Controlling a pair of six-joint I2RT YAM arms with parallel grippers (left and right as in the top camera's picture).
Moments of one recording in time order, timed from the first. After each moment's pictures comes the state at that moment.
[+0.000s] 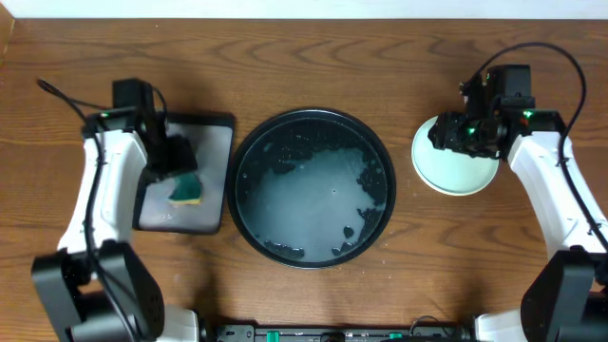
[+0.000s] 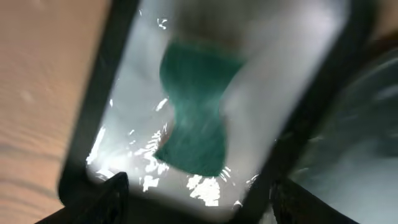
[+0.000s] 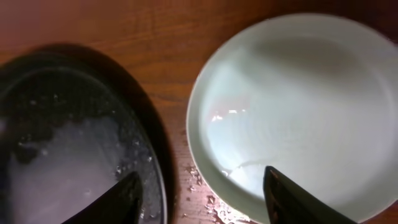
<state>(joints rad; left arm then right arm) 0.17 1.62 1.29 -1.02 0.02 -0.16 0.00 1.63 1.28 -0.80 -0.24 0.19</state>
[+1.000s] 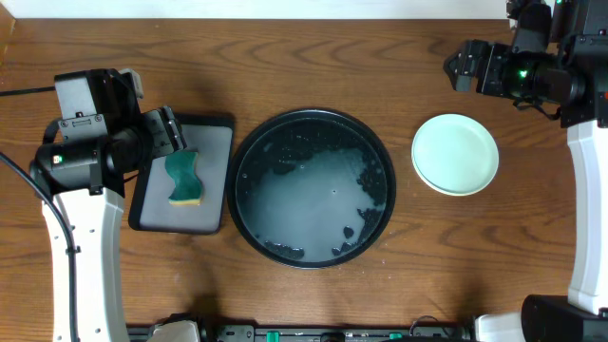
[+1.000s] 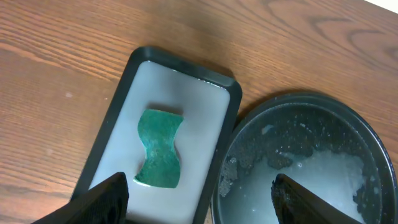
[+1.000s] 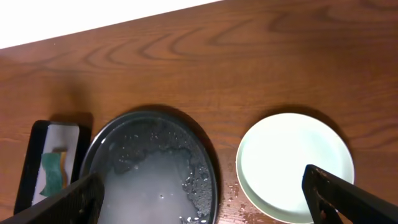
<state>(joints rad) 0.17 1.31 1.38 -1.03 0.13 -0.16 0.00 1.61 1.92 -1.20 -0.30 0.18</state>
